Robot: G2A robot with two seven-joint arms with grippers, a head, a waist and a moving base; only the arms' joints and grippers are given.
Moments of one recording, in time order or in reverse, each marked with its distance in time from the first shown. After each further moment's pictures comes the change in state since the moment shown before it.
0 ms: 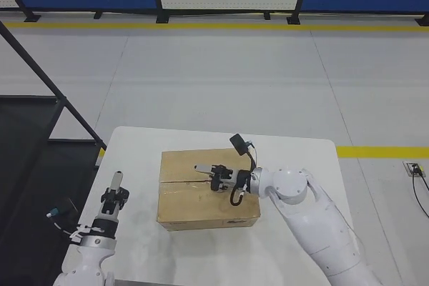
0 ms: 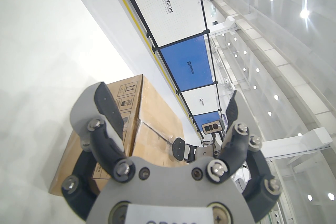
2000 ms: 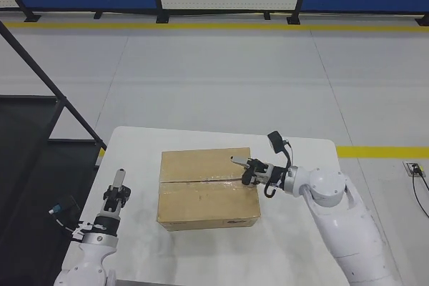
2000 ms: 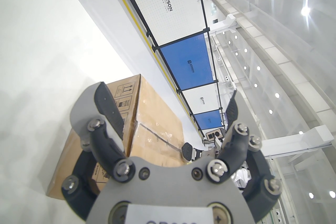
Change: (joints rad) left arm -0.016 0.016 0.020 0.003 0.005 0.015 0.008; right arm -0.100 0.082 0.228 -0.075 -0.026 0.036 0.071
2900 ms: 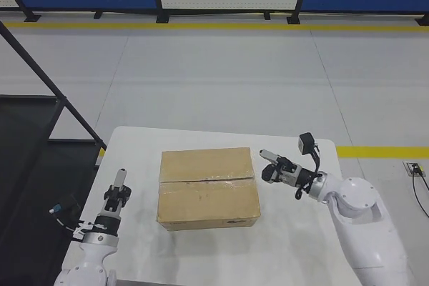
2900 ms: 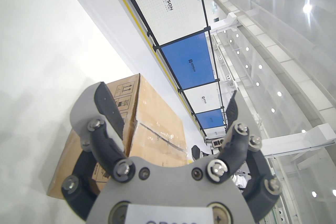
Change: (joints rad) left arm 0.002 0.006 0.007 -0.008 0.007 0.008 0.006; right arm -0.120 0.051 0.133 -0.079 0.117 -0.114 -0.036
